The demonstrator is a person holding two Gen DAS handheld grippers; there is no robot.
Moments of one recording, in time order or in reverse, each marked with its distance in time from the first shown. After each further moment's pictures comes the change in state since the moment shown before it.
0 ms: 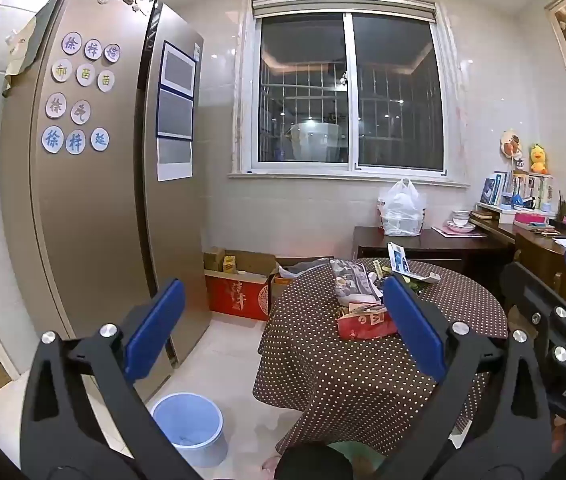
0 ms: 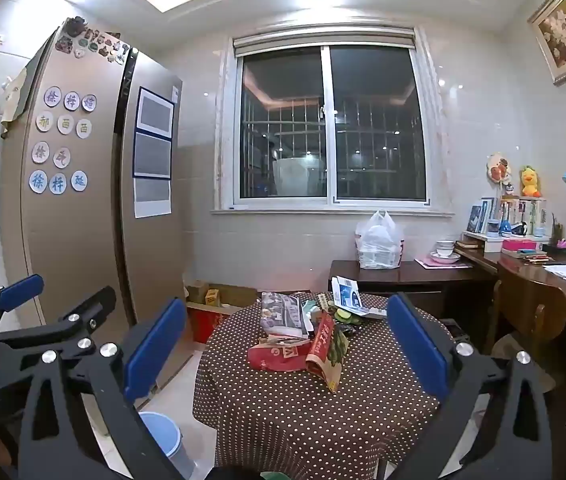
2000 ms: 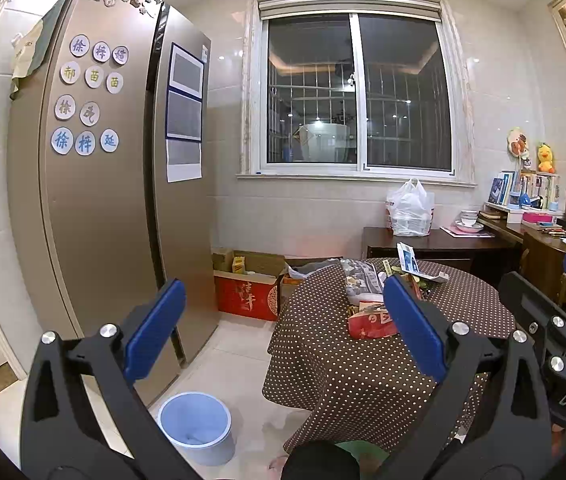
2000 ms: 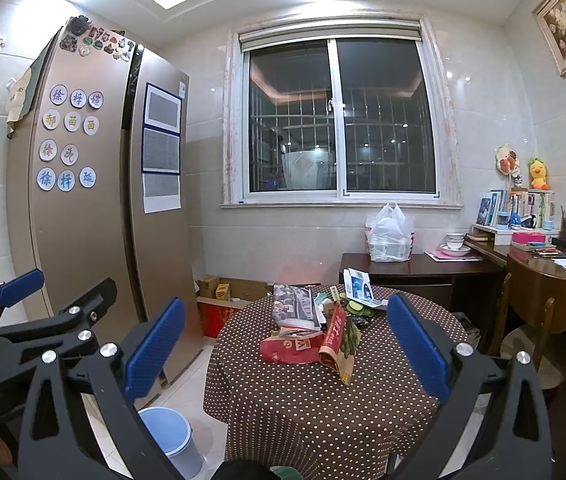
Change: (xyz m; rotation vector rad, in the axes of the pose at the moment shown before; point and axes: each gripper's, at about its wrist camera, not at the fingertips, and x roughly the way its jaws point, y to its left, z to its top) left arm -0.003 0.011 -0.003 0.002 -0.008 0.025; right arm 0.002 0.006 -0.006 0.005 0.024 0.034
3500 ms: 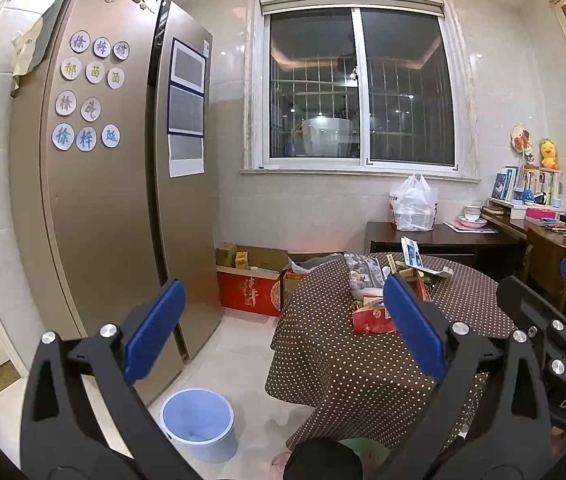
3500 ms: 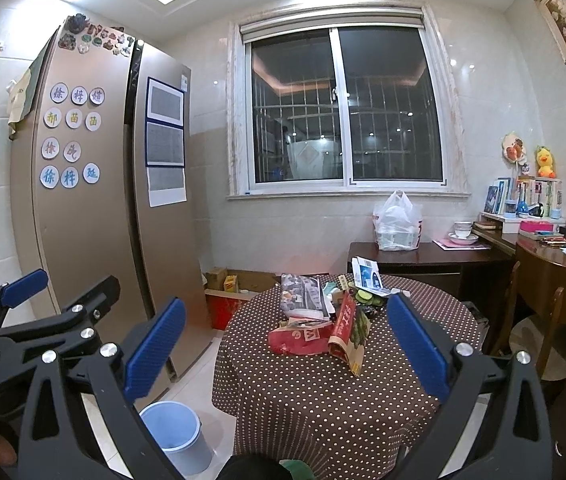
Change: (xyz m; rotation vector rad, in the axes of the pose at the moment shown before) left arm 0.006 0.003 -0.001 0.005 0.019 0.011; right arm 0.012 0.007 -0.004 0.025 0.046 0.030
